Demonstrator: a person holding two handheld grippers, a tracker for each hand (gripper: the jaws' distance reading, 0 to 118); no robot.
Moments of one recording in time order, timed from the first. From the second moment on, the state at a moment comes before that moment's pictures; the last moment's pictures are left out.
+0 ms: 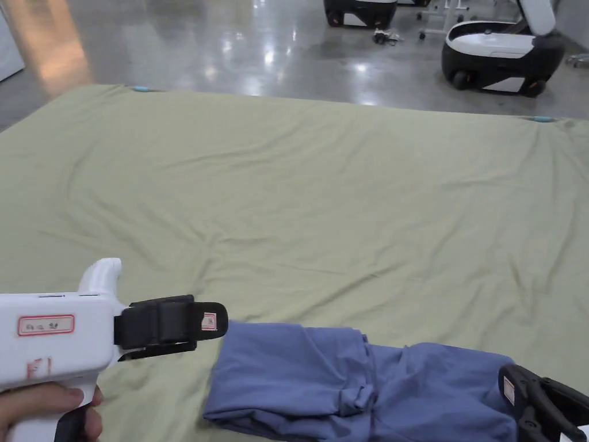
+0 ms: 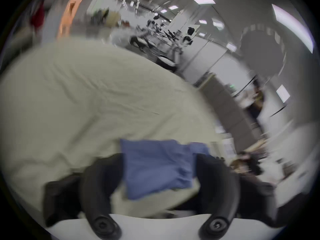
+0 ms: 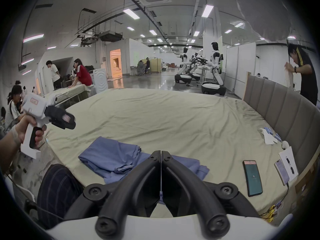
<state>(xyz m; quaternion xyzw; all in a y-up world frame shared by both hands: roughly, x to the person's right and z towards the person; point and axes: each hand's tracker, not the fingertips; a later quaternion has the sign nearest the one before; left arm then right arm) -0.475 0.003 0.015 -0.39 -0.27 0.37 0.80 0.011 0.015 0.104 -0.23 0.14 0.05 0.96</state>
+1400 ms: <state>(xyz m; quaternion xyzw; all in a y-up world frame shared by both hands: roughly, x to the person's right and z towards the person) -0.324 0.016 -0.039 -0.46 -0.11 0.12 0.87 0.024 0.036 0.137 -0.21 0.12 0.02 0.97</state>
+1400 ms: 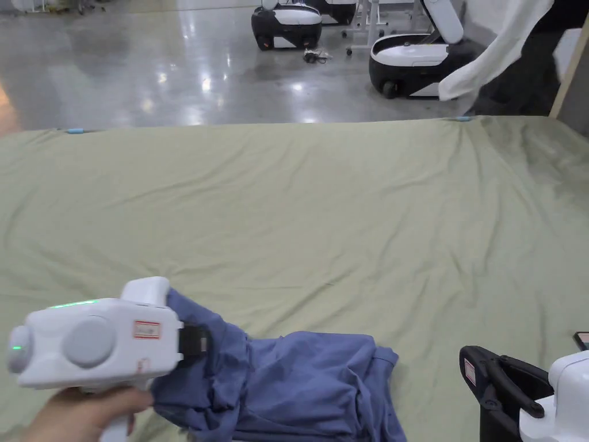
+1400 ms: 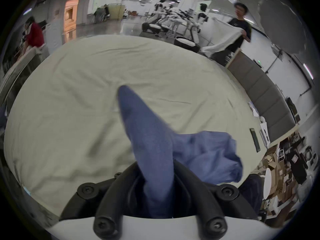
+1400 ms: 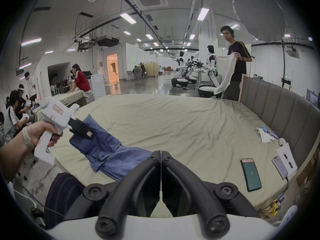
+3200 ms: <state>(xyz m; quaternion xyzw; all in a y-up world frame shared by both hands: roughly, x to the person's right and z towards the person) -0.333 -0.128 -0.065 -0.54 -0.24 0.41 0.69 0.016 -0.139 -0.035 -0.43 0.21 -0.25 0.84</state>
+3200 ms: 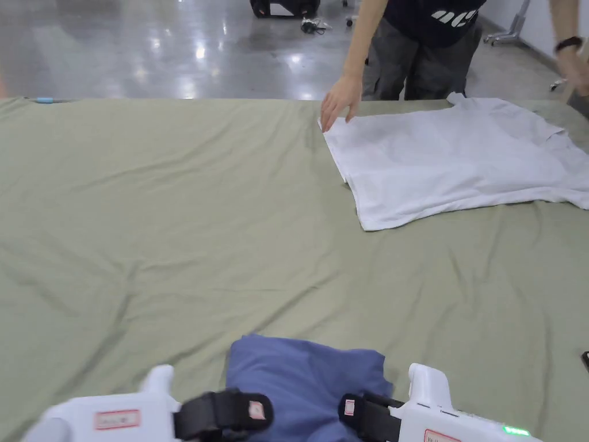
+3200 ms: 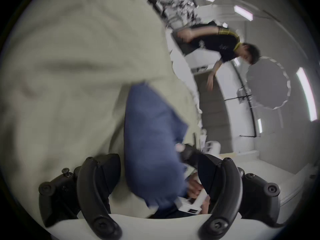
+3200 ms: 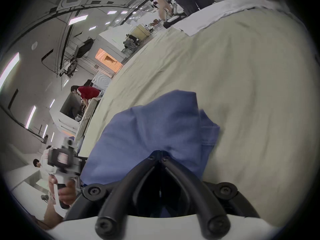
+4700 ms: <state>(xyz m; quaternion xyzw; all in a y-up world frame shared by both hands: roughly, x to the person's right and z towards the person) -0.798 0.012 -0.002 -0.47 0.07 0.15 0.87 -0.088 -0.058 0.002 -0.39 0.24 -0.13 0.88</state>
